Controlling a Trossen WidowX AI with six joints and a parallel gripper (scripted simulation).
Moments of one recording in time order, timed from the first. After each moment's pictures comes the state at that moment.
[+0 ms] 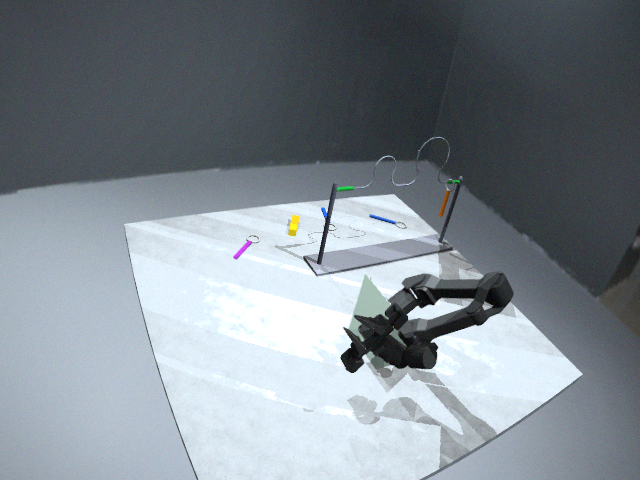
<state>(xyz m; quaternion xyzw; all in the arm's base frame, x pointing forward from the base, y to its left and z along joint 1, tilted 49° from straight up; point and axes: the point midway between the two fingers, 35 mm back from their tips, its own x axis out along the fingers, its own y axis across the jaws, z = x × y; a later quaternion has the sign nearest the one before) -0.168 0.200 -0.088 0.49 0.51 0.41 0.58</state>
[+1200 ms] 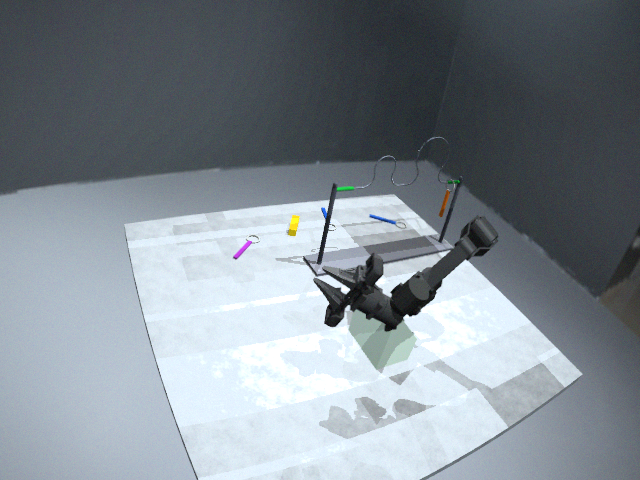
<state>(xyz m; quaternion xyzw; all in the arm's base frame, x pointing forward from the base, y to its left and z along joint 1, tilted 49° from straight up) -0.140 0.339 -0.061 0.35 0.42 0.39 0.74</state>
